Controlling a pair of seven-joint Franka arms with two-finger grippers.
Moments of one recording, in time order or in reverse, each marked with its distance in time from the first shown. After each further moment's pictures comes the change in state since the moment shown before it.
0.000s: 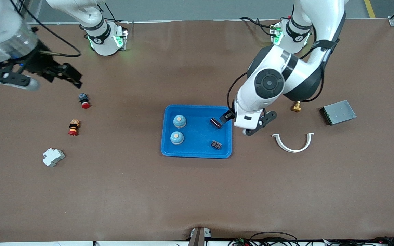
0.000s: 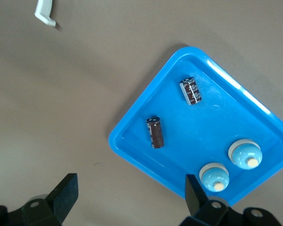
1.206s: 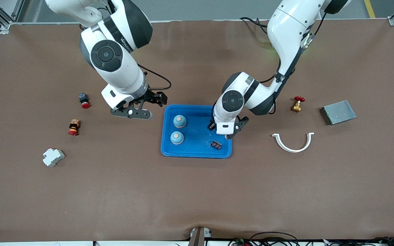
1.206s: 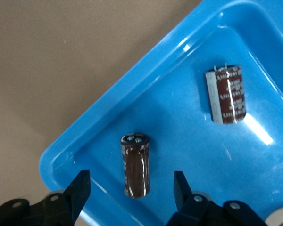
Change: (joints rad) left arm -0.096 0.208 0.002 -0.154 0.069 0.397 -0.251; right arm 0.263 0.319 -0.002 0.001 0.057 0.220 0.090
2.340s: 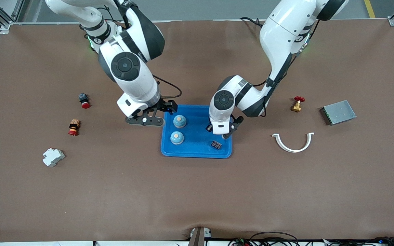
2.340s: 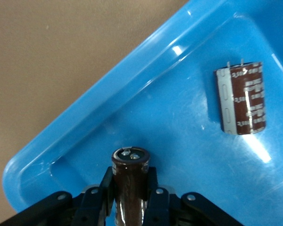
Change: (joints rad) left arm -0.031 0.053 0.002 0.011 0.082 0.051 -0.109; right arm 0.047 0.089 -0.002 0.000 -0.020 0.163 0.000
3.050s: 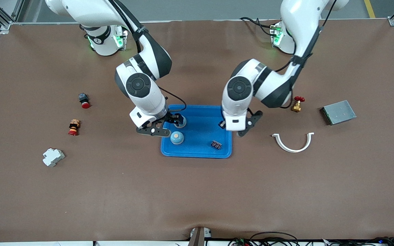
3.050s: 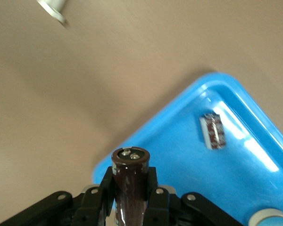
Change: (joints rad) left arm 0.084 -0.234 0.014 0.019 0.027 -0.307 0.129; right arm 0.004 0.086 -0.001 -0.111 0.000 0.231 0.039
